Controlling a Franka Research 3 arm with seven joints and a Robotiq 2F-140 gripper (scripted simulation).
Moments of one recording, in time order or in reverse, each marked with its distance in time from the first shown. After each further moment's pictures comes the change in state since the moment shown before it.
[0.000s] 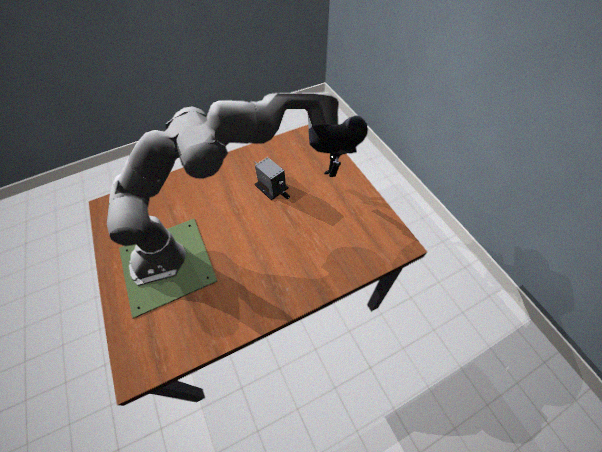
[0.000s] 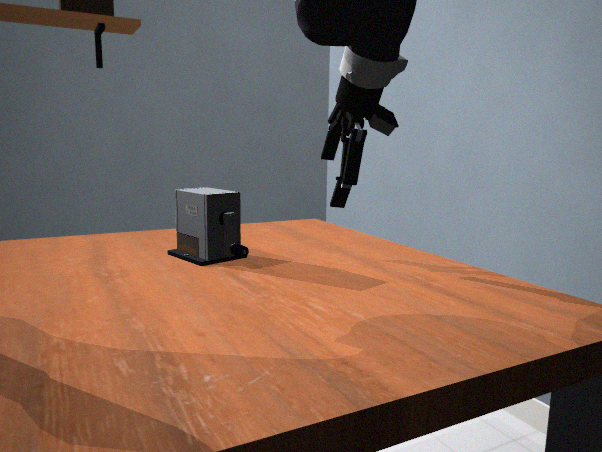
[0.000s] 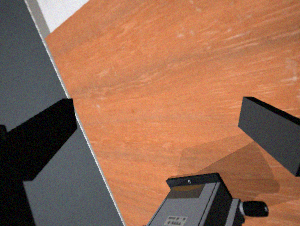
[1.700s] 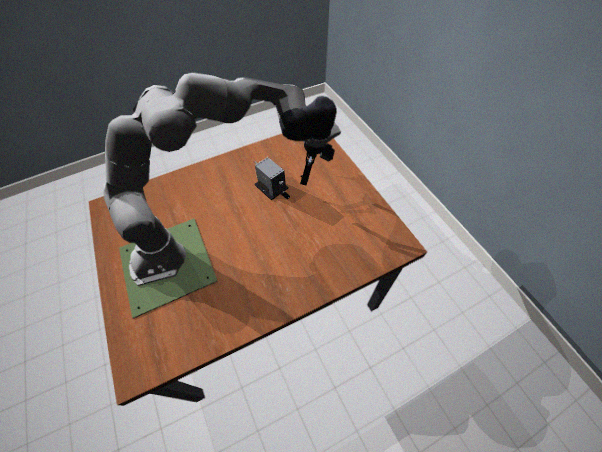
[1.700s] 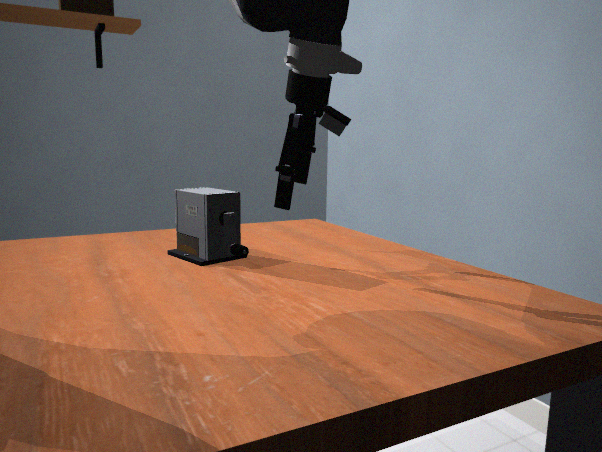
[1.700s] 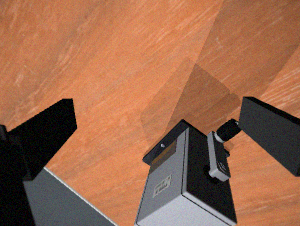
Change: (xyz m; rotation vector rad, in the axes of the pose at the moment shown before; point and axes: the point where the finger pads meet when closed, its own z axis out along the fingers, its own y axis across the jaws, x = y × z) arm -0.086 0.047 0.003 -0.323 0.064 0.359
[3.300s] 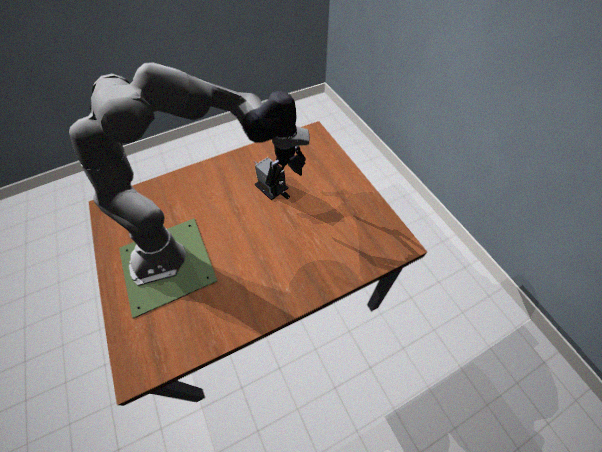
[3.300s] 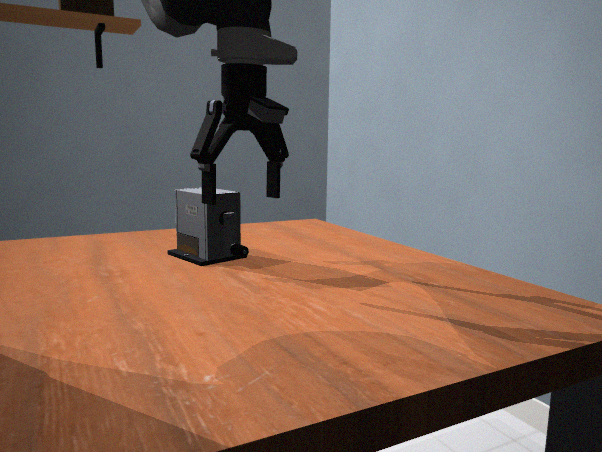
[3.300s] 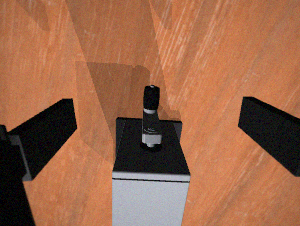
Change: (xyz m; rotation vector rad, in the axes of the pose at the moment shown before) arm -0.068 0.092 -0.006 -0.172 0.229 0.535
